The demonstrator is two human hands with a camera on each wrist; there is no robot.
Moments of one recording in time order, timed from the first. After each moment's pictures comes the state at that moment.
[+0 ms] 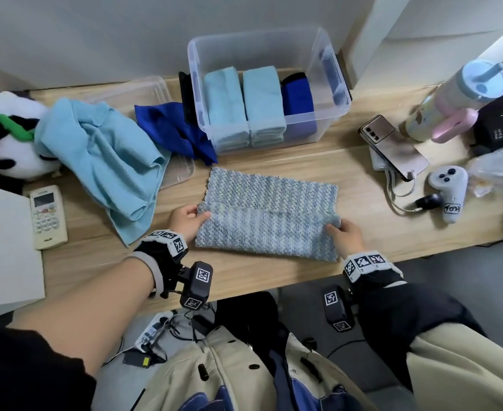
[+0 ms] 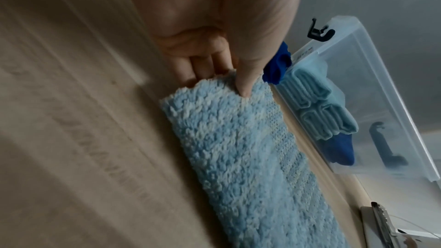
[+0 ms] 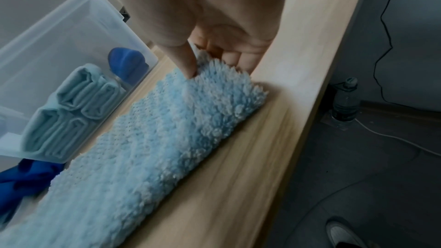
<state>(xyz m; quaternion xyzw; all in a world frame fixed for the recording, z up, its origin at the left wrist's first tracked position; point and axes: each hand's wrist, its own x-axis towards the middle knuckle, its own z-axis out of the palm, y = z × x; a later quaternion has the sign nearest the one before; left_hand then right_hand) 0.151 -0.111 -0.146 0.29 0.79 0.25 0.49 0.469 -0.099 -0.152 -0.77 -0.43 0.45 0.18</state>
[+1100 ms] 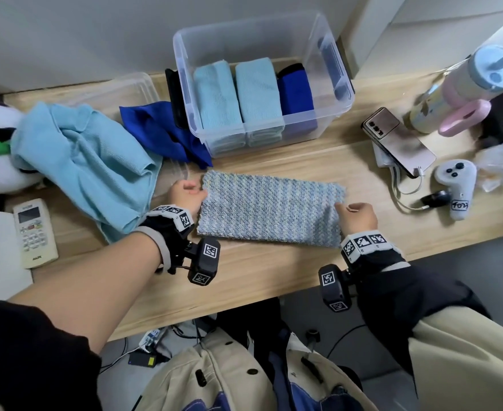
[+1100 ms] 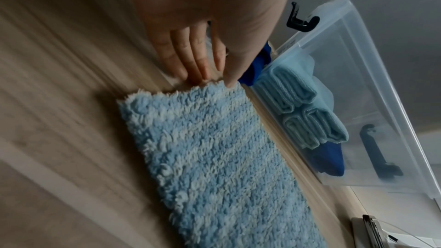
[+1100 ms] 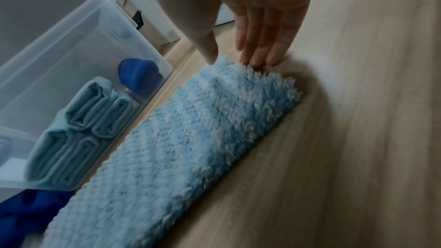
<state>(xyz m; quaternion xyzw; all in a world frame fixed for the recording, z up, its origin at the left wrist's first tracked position) 0.146 -0.046 -0.156 0.32 0.82 0.22 0.41 0.460 -0.058 -0.144 -0.87 -0.32 0.34 0.17</state>
